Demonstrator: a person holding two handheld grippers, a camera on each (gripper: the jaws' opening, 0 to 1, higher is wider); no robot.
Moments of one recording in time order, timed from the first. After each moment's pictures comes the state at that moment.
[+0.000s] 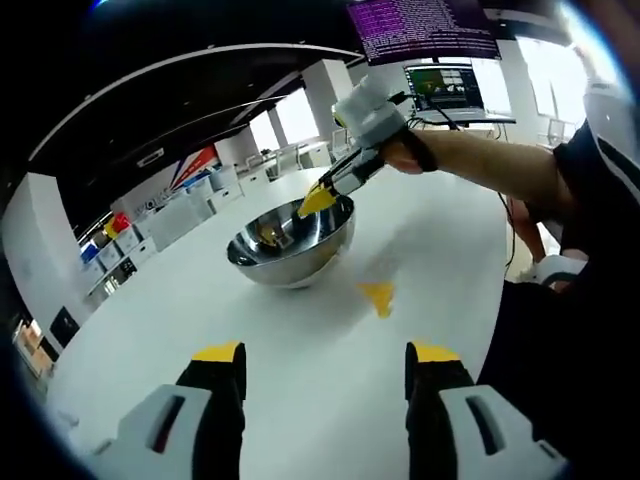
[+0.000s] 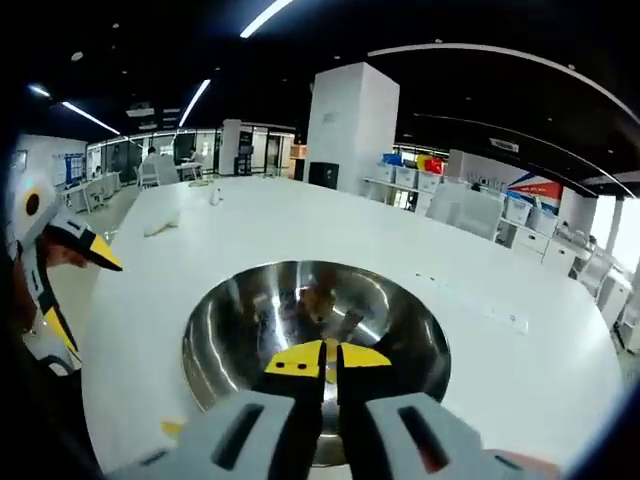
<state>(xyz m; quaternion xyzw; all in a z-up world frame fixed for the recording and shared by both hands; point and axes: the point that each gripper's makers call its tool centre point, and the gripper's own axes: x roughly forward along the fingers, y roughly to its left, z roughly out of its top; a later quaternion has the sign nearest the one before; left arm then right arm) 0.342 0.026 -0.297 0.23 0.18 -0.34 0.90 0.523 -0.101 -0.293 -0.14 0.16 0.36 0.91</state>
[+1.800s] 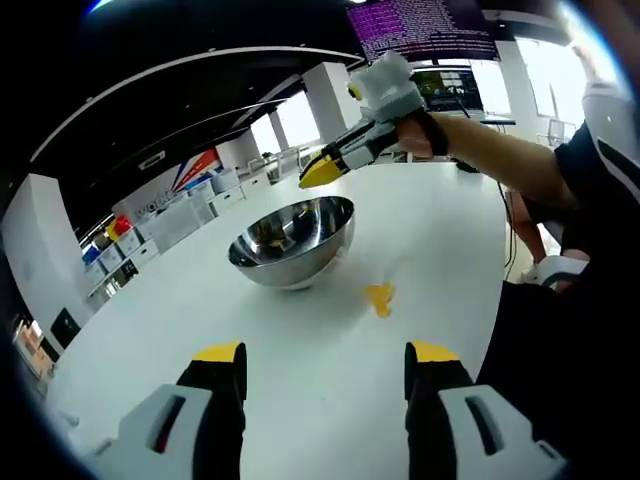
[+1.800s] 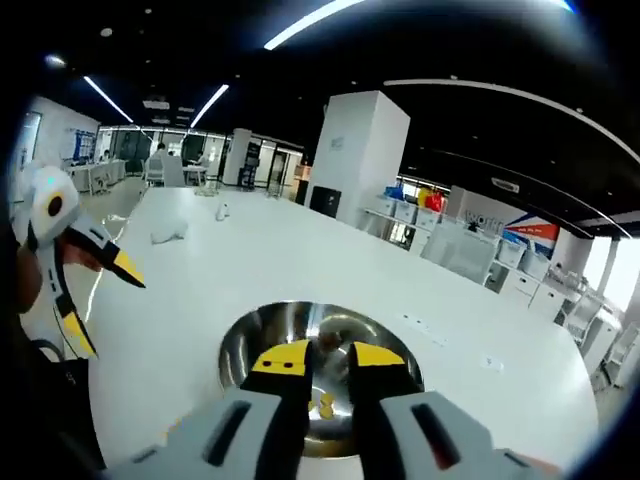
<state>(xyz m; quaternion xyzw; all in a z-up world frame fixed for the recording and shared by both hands) 0.340 0.027 -0.296 0.22 0.17 -0.34 0.90 0.479 -0.103 -0.212 -0.16 0.05 0.37 0.91</state>
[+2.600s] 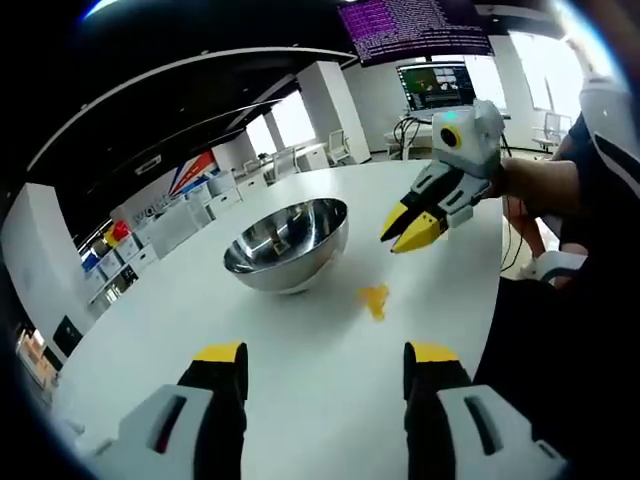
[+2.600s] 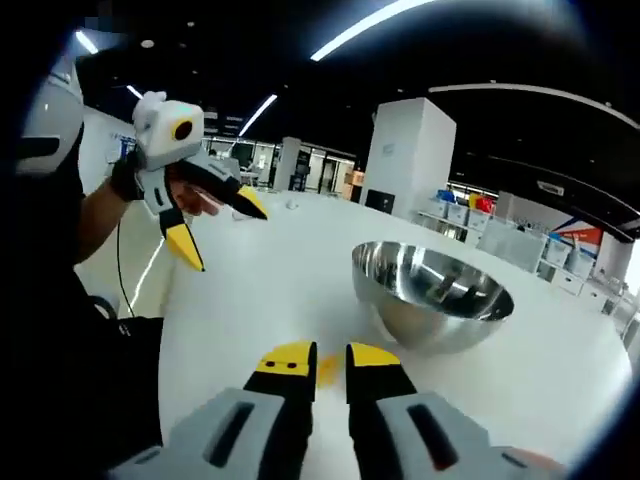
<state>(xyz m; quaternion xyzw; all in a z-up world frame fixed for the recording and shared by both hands) 0.336 0.020 -0.294 0.24 0.17 -0.34 0.89 0.376 -0.104 -0.336 -0.14 0.10 0.48 0.86</state>
